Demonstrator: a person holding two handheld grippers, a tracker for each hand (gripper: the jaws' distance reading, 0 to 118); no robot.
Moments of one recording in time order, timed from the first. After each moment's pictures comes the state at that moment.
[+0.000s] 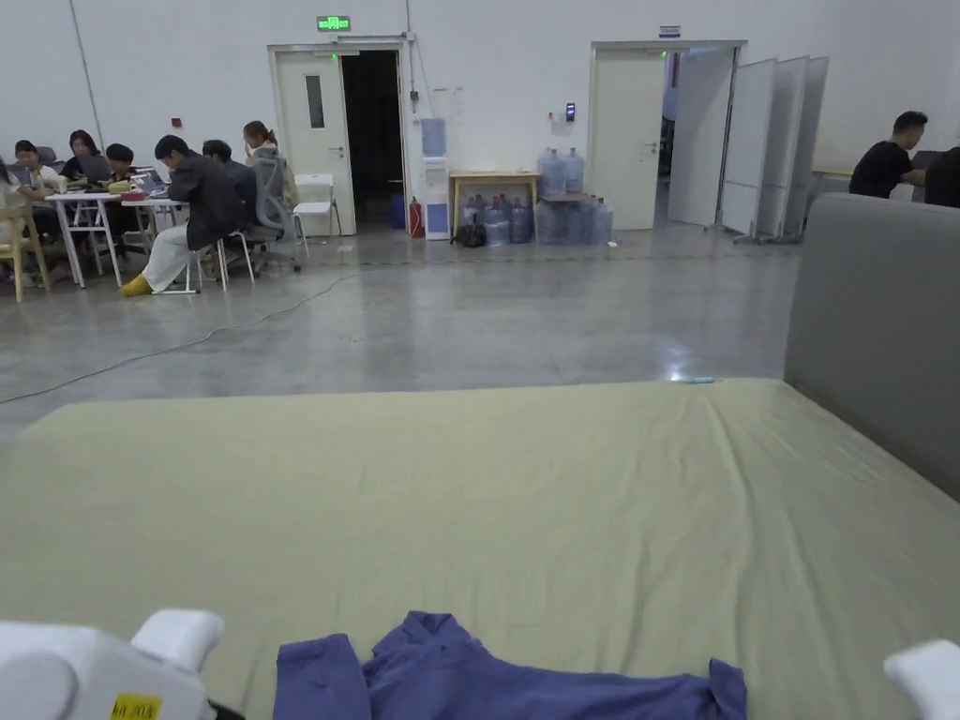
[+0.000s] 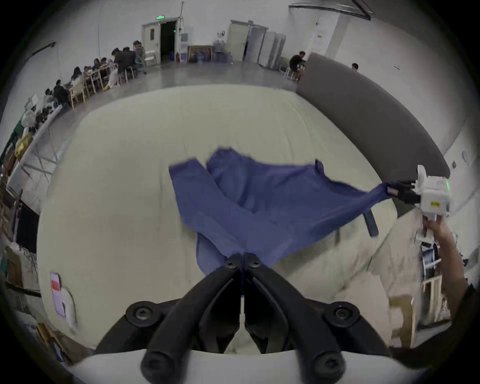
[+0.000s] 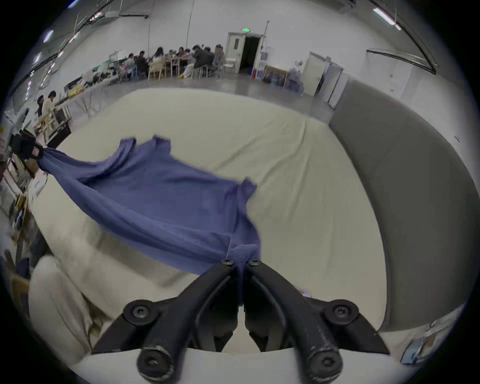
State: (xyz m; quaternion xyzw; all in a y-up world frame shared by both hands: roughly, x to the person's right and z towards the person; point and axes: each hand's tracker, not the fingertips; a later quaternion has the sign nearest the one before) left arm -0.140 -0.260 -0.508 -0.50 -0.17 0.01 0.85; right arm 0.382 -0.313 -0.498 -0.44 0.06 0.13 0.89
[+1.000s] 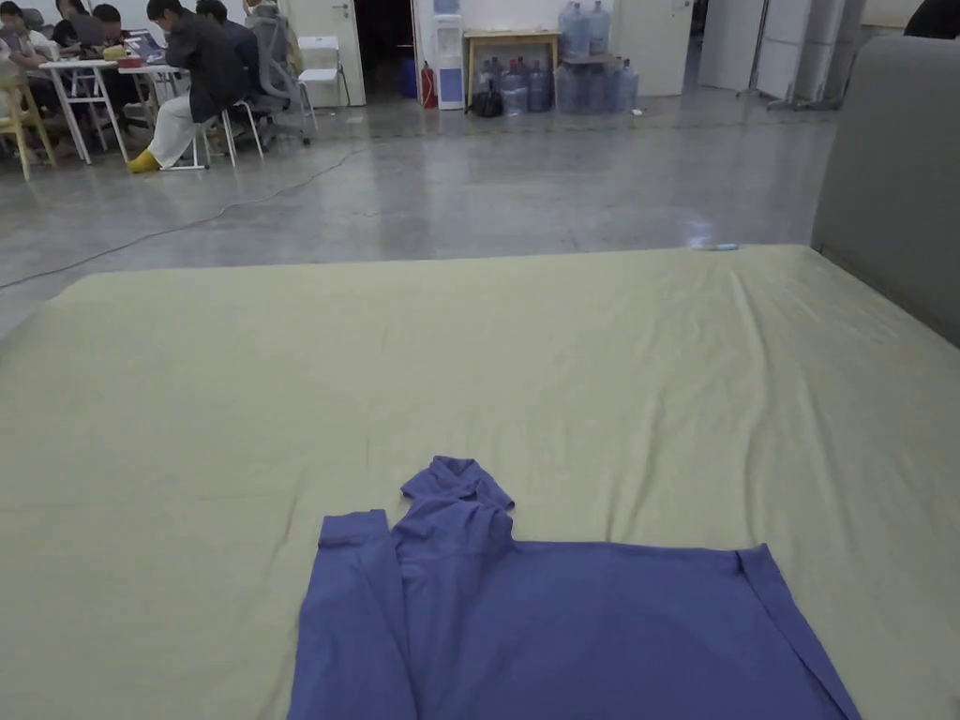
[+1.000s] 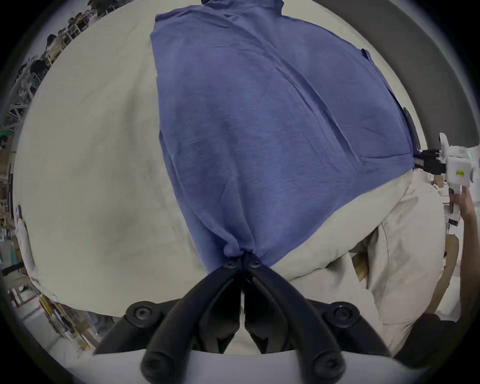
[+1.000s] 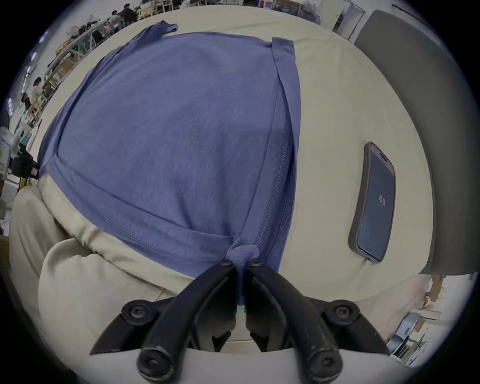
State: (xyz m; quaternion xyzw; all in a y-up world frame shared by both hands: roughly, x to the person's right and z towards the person) left arm -0.159 -0.477 -0.445 -0.69 -0.14 -0.02 0.71; right arm 0.381 -0.473 -0.424 -0.62 0.06 0.11 0.77
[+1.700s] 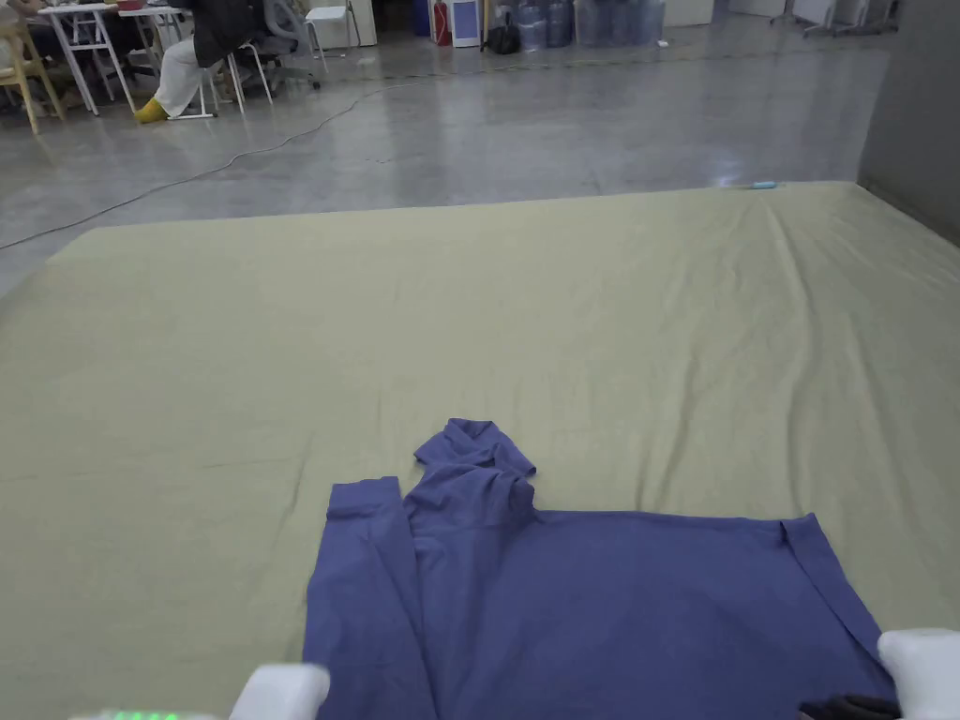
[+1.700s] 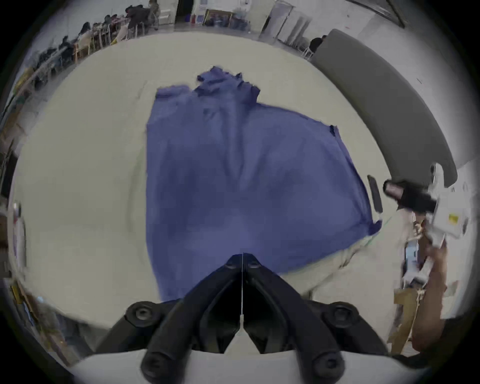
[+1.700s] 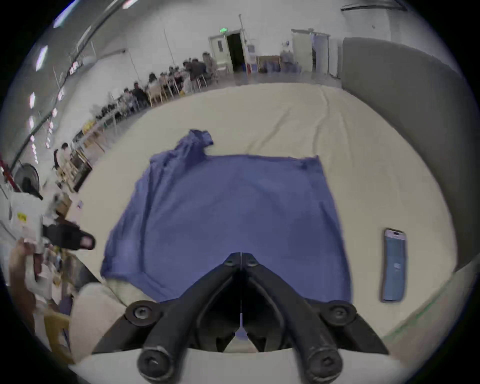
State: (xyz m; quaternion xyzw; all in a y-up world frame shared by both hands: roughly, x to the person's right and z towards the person) left arm -0.103 -0.387 -0.482 -0.57 -0.16 0.07 0.80; right arm 0.293 -0.393 -0.447 -0.43 0.11 -0.07 0.89
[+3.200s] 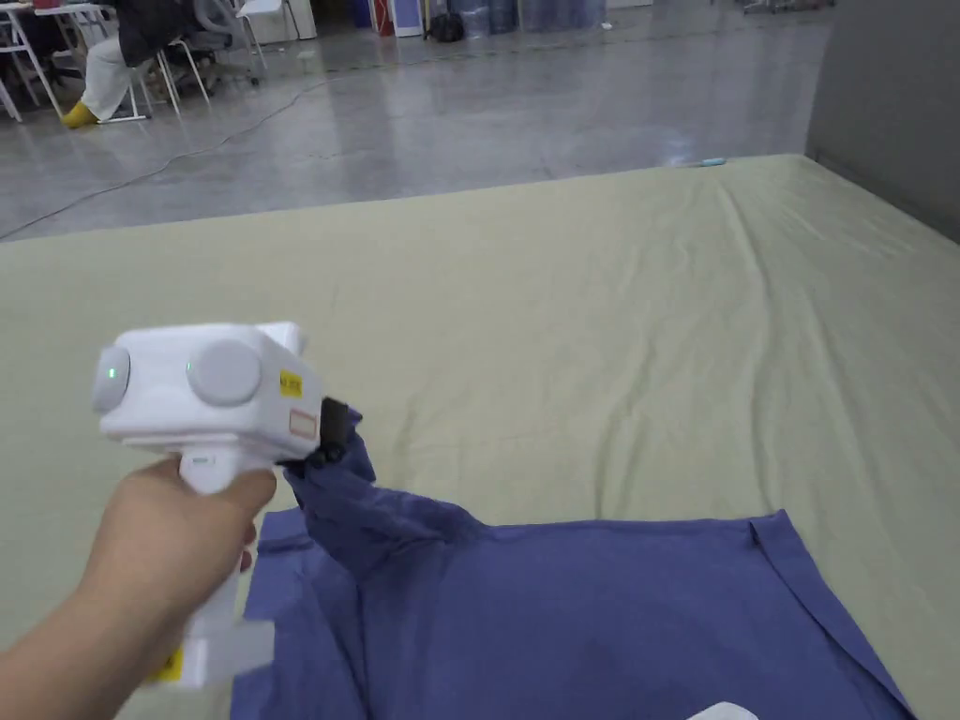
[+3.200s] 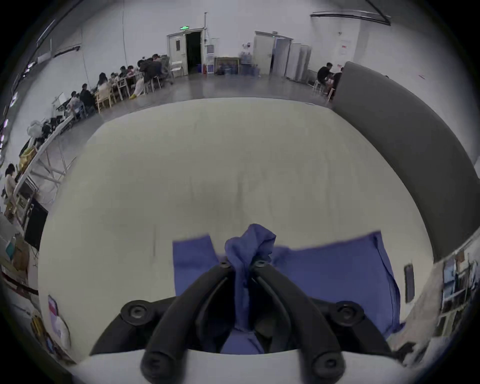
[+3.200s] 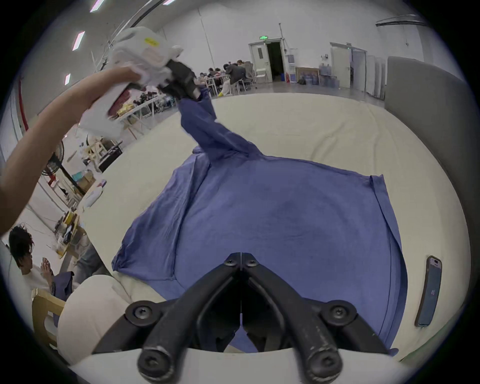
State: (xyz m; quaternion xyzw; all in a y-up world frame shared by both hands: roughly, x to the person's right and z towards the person) left arm -0.065 -0.319 -0.675 -0.45 -0.08 0.00 0.89; right arm 0.227 -0.414 -0.448 -0.41 0.21 -0.01 0.89
